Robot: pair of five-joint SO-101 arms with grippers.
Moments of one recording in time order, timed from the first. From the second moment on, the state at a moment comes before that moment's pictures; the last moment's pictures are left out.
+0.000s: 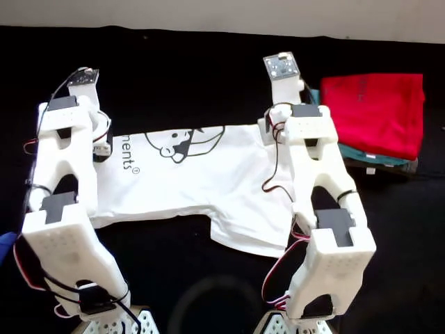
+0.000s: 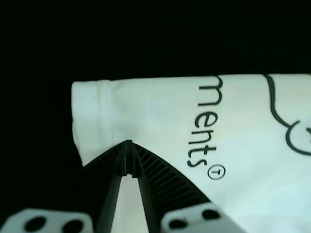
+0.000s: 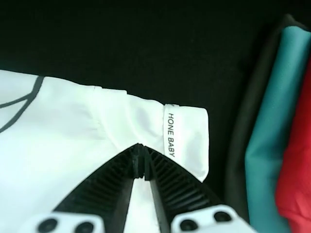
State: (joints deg) left arm -20.2 27.1 -5.8 64.6 -7.0; right arm -10.5 19.8 0.4 51.0 11.6
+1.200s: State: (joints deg) left arm -20.0 52.6 -78.3 101.8 -6.2; right arm -9.1 40.0 -56.6 92.1 11.6
